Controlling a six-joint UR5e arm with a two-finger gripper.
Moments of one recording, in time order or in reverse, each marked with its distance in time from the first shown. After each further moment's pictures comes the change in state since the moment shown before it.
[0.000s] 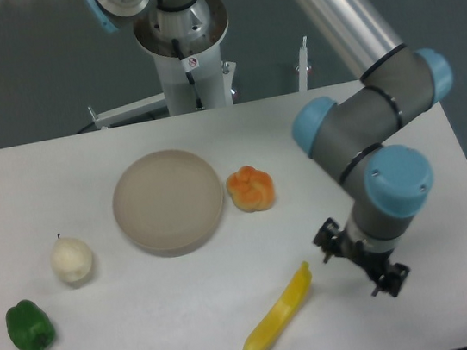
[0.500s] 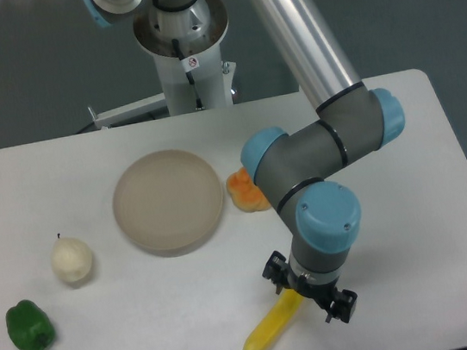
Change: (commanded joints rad) arm -0.063 -0.032 -0.051 0.103 0.041 -0.174
